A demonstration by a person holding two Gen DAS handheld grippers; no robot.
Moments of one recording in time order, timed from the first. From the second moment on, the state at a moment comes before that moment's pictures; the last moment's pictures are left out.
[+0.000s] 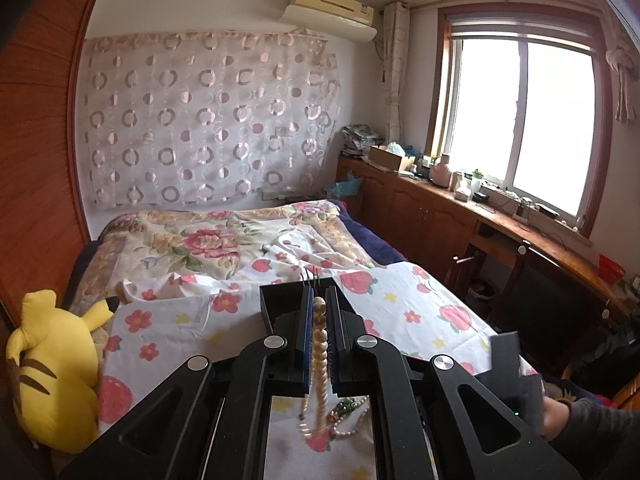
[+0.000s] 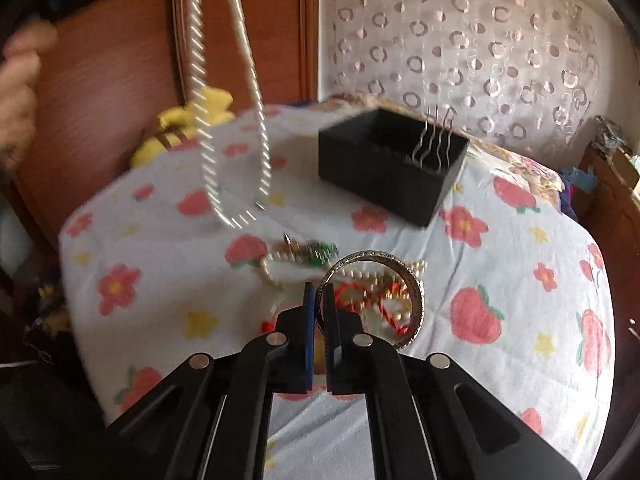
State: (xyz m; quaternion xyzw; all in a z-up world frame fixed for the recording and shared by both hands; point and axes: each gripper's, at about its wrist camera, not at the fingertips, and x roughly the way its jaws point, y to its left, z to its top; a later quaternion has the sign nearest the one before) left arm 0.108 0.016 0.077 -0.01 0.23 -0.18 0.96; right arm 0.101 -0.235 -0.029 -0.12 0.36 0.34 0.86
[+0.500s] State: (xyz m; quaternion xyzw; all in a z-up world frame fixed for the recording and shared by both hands) left arm 0.163 -0.005 0.122 0.01 0.22 -0.16 0.96; right arm 0.151 -0.253 0.041 -0.13 0.30 0.33 0.88
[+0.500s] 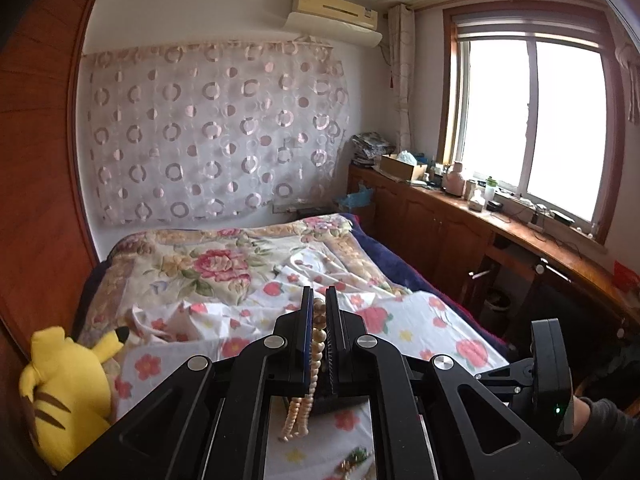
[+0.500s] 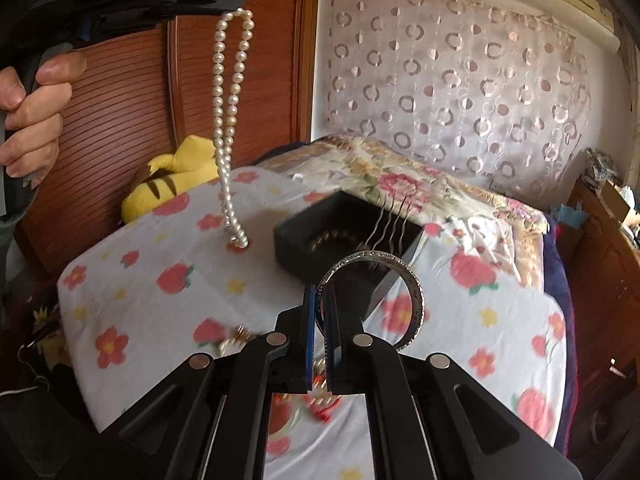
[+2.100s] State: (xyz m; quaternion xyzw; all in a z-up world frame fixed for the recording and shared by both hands) left arm 0.165 0.010 -0.055 0.02 0.35 -0.14 0.93; right arm 0.173 -0.257 0.011 -0.10 0.33 0.30 0.89
